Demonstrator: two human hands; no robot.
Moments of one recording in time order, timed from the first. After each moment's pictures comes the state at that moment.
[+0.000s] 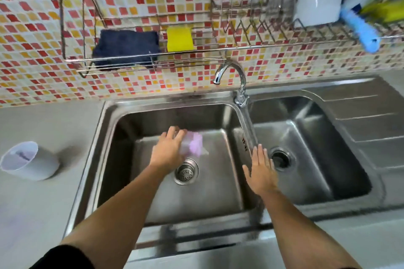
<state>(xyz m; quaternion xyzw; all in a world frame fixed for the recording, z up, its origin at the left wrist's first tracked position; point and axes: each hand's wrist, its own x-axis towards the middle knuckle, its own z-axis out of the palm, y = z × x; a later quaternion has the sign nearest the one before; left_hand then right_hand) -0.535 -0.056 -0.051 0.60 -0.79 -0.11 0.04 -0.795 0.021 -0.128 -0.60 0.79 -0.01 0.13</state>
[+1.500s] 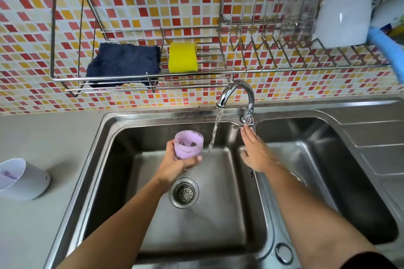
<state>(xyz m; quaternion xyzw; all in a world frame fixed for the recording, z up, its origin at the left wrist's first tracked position) -0.554 -0.090 -0.077 0.53 -0.42 -0.63 0.38 -0.819 -0.116 -0.096 -0.74 0.66 -0.03 0.15</state>
